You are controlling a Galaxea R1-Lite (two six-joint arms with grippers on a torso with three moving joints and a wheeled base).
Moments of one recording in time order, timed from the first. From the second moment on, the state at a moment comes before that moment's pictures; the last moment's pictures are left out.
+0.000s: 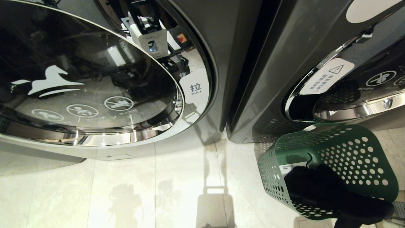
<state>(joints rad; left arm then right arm) -0.01 0.00 0.00 -0.04 0.07 -0.23 0.00 0.83 -0.41 0.23 0.05 0.11</state>
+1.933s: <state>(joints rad) -0.01 0.00 0.00 -0.04 0.07 -0.23 -0.14 2.17 -0.76 -0.32 -0.21 0.03</state>
